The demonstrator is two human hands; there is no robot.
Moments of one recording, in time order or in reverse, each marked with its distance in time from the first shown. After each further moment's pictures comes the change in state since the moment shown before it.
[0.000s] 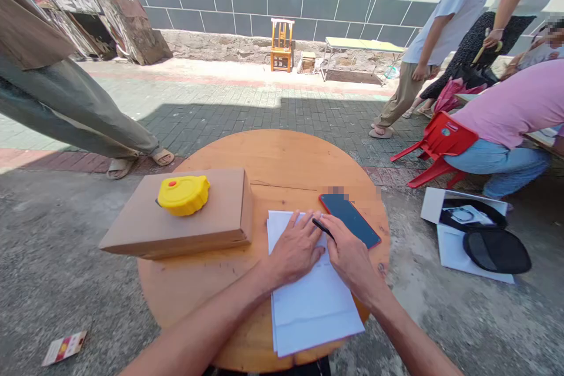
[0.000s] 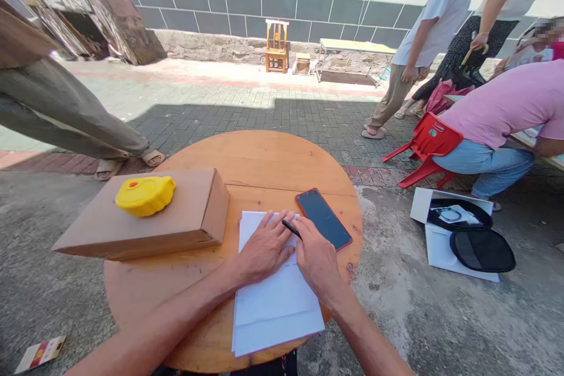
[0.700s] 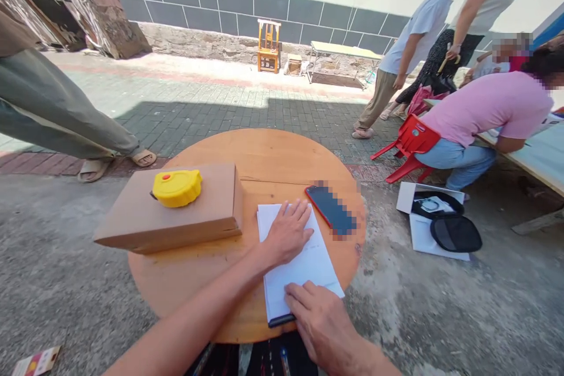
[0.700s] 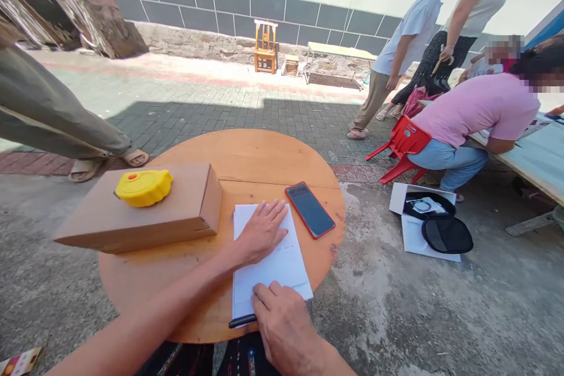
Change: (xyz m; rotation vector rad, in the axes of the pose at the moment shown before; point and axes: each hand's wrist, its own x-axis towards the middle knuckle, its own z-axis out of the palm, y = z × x) left_hand 0.011 0.009 -0.006 -0.059 0.019 -0.080; right_hand -0.105 -0.053 0.020 -0.288 -0.328 -0.428
